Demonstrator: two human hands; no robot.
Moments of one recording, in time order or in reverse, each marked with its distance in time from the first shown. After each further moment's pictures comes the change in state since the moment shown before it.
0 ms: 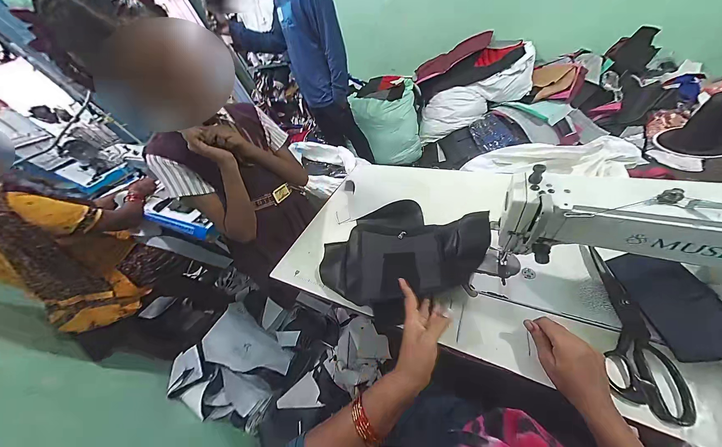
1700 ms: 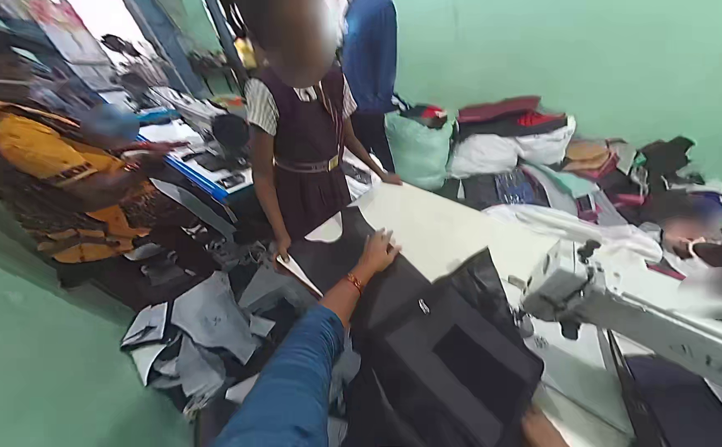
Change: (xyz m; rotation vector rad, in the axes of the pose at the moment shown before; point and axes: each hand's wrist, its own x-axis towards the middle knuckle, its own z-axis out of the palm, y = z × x) left_hand 0.252 -0.026 -0.168 1.272 0.032 0.133; right_hand -0.006 -0.021 -0.033 0.289 -0.496 -0.241
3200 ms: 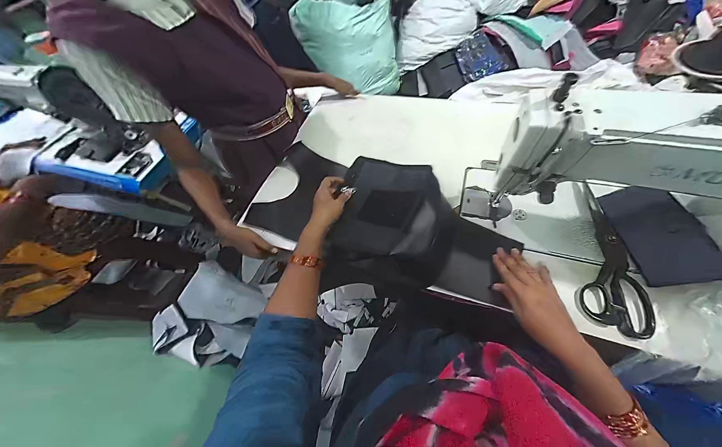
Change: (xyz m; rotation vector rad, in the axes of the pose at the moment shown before) left_hand -0.052 0.013 -0.033 -0.353 -0.076 -0.176; right_hand 0.007 0.010 0.023 -0.215 0.068 0.185
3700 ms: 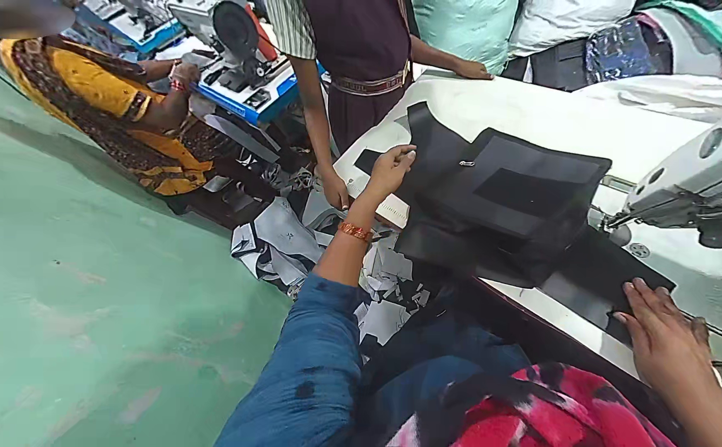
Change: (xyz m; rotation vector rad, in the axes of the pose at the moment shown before) left_hand -0.038 -0.001 -0.059 -0.186 0.049 0.074; right_hand 0.007 0.047 -0.013 0.015 -0.003 0.018
